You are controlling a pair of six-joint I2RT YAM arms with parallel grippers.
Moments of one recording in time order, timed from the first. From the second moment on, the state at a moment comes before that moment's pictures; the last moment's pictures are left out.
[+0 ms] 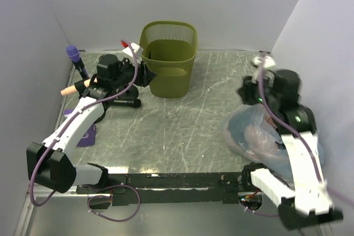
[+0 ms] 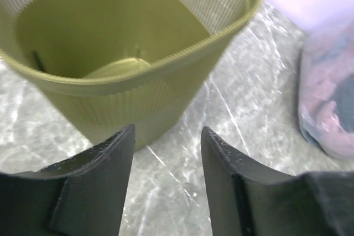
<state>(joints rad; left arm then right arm) -0.33 1.29 1.13 -0.04 0.42 -0.07 0.20 0.99 1.31 -0.82 -0.25 -0.09</state>
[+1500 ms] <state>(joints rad) -0.51 1.42 1.13 -0.10 0.47 -0.13 -0.47 0.97 1.11 -1.12 0.19 -0.44</state>
